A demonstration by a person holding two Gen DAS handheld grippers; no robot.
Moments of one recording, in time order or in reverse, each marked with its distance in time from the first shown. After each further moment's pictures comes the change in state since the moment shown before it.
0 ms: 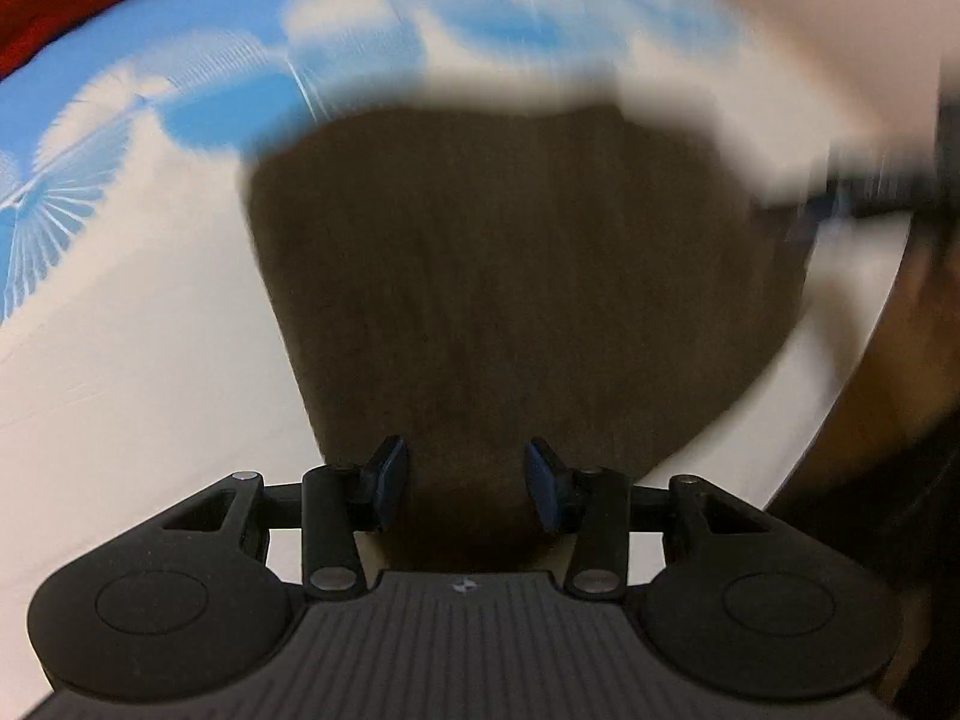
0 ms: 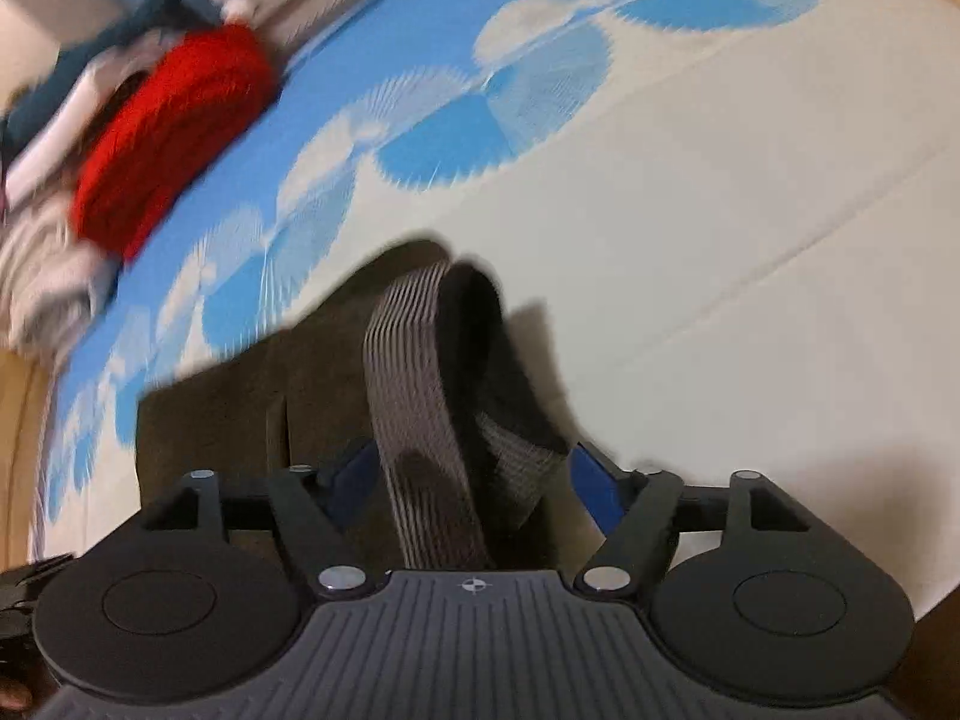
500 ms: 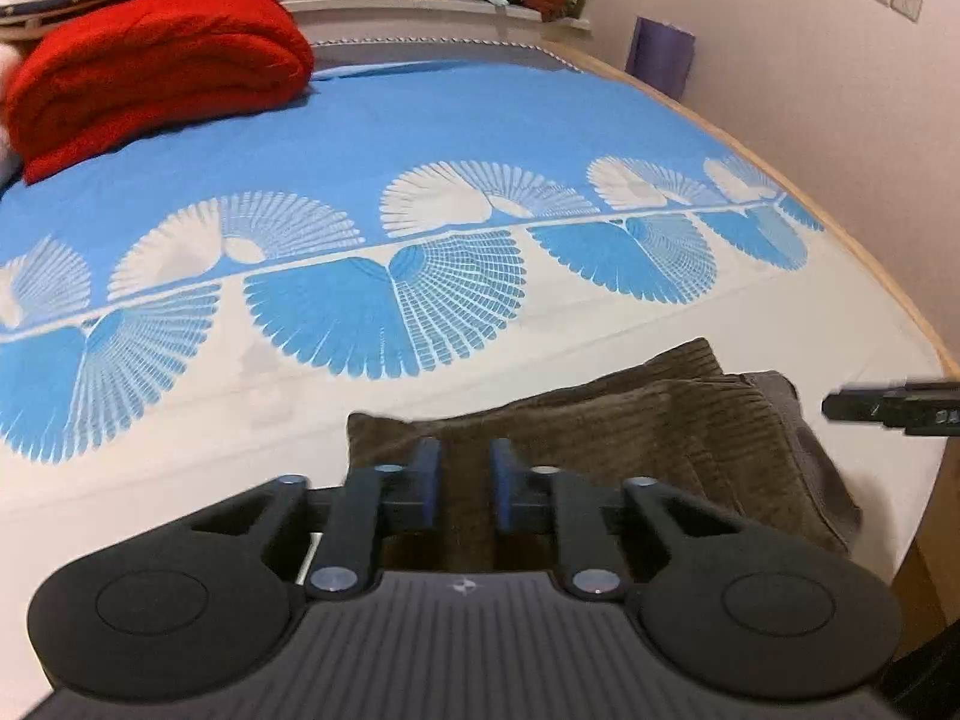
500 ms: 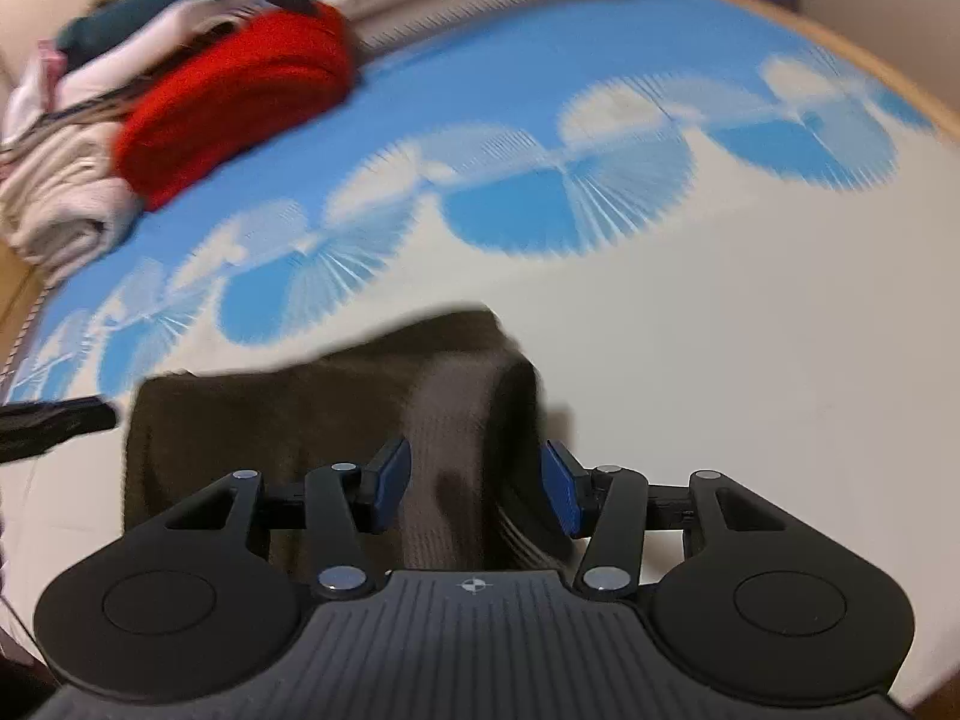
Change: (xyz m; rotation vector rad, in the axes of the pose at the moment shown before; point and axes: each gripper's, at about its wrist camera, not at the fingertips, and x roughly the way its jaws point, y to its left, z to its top) left arm -0.023 0.059 0.066 -0.229 -0.370 0.045; right arm -0.017 0.048 0.024 -0.263 -0.223 -0.006
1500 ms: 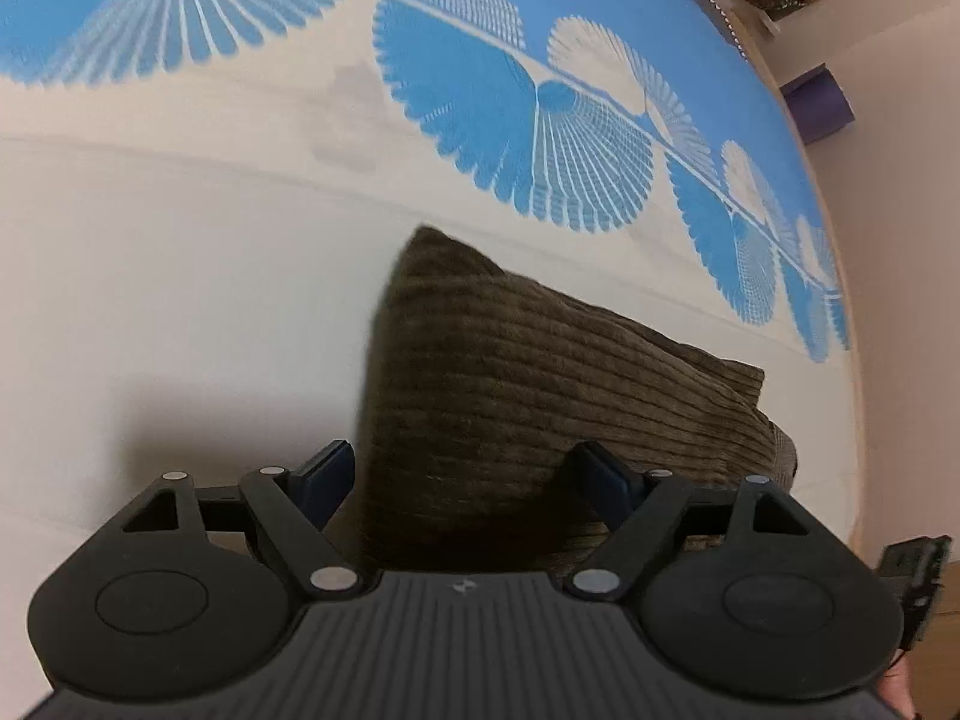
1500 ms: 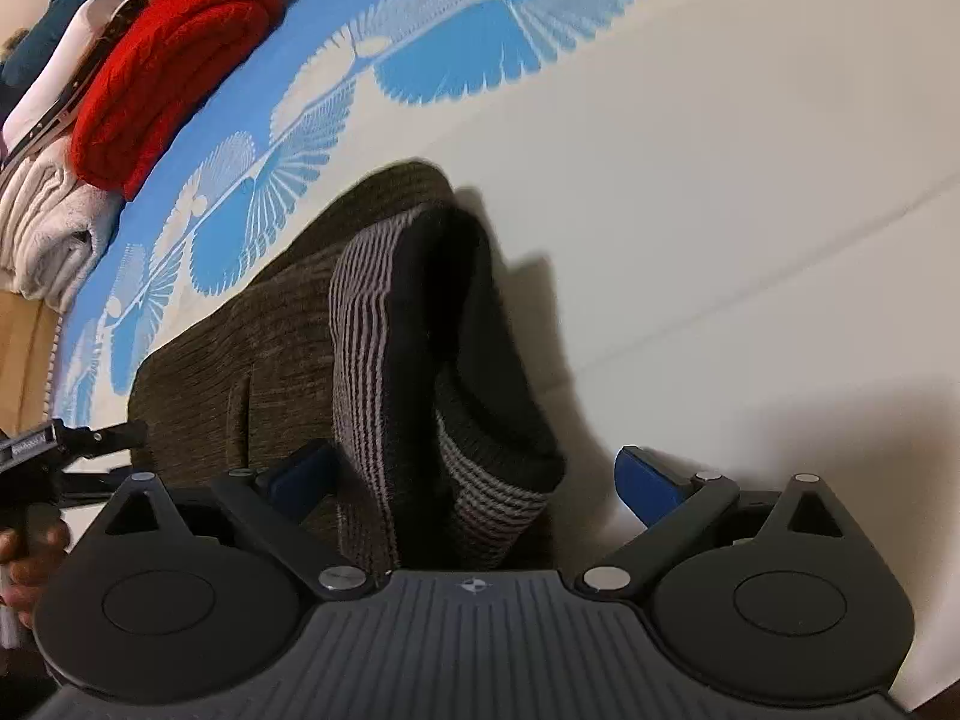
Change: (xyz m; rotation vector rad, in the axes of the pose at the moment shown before) left arm 0.060 0.087 -0.032 -0.600 0.338 -0.171; right arm 0.064 -0.053 -0.032 0.323 0.312 0.103
